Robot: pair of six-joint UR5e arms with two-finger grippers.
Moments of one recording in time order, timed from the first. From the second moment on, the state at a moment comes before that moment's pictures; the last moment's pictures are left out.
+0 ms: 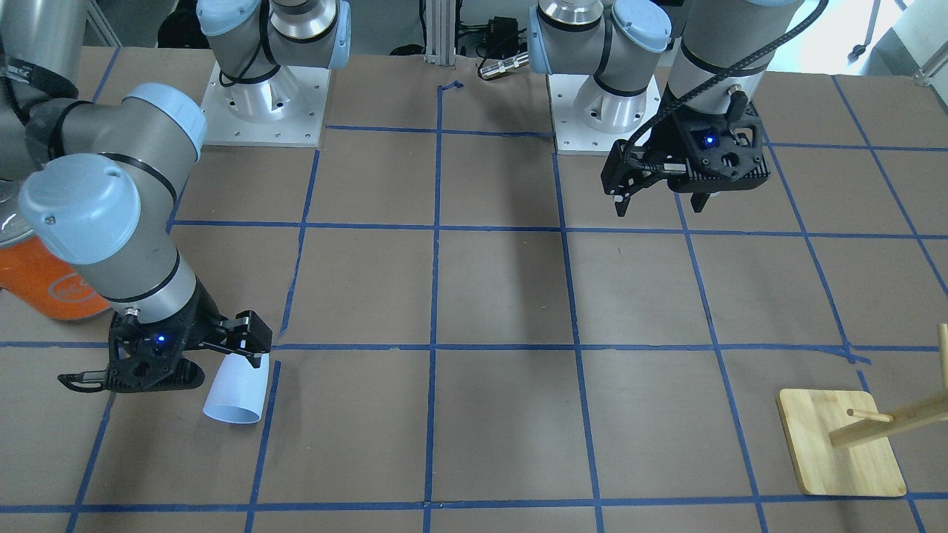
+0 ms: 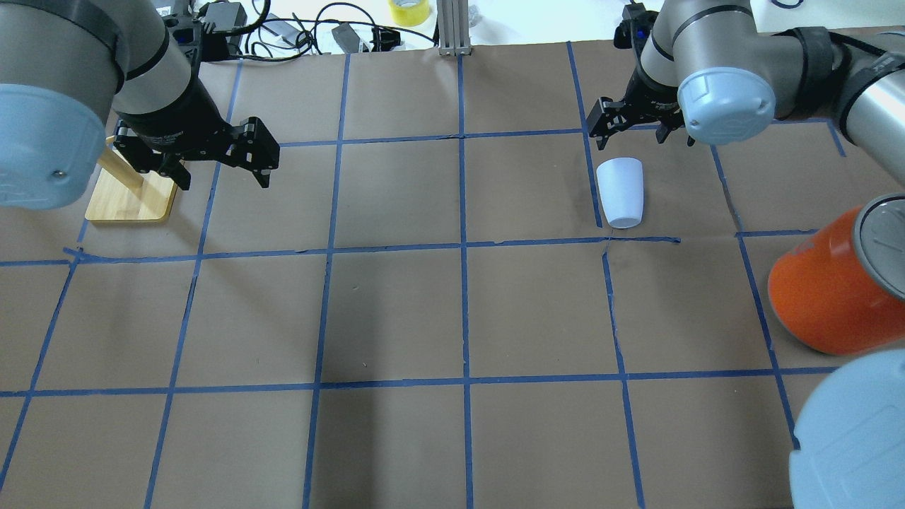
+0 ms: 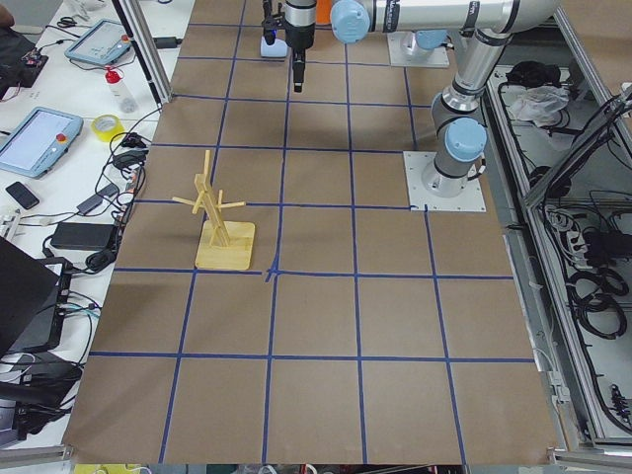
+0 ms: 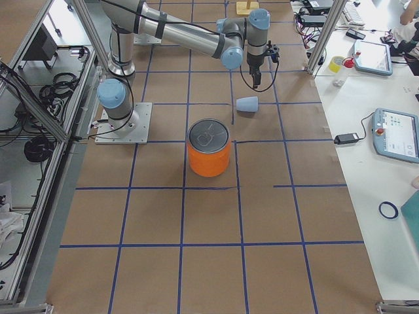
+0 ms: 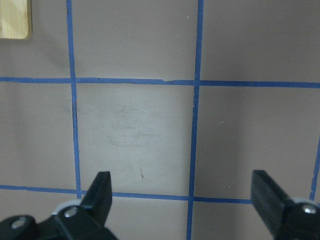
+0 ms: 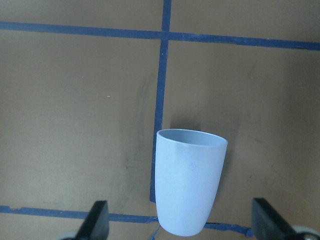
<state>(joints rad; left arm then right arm) -1.56 -1.55 -1.66 -1.45 1.65 -0.02 1.52 -1.21 1.60 -2.06 -1.56 -0.12</state>
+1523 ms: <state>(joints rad) -1.55 -1.53 -1.65 -1.47 1.67 -0.02 1.52 -1.13 1.63 -2.16 -1.58 -0.12</state>
